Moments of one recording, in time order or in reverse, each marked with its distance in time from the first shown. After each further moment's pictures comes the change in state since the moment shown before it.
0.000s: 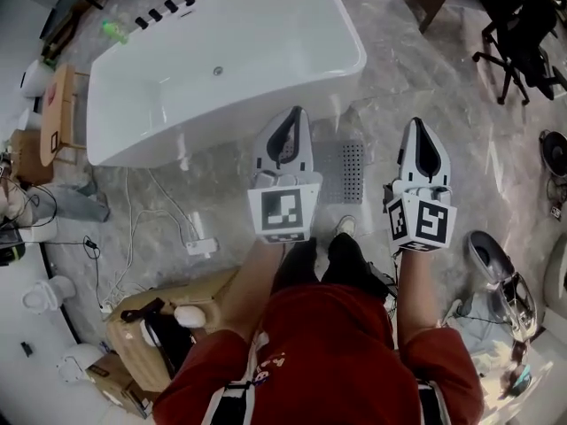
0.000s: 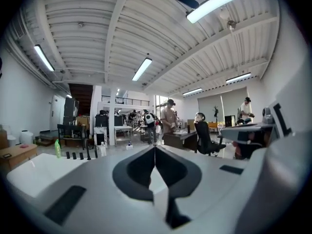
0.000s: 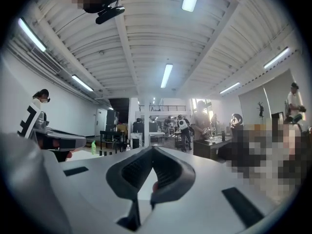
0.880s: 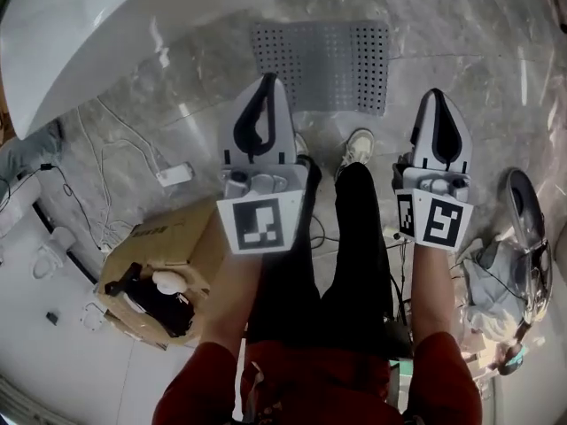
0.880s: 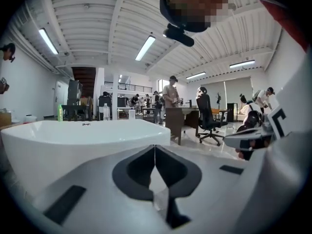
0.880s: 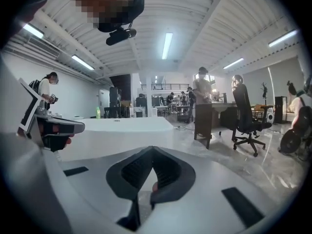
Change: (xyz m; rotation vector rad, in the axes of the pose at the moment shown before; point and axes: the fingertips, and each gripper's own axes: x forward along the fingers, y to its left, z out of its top) left arm 0.025 -0.020 -0.367 -0.077 0.181 0.047; right arm 0.000 -0.002 -0.395 0.008 0.257 0.057
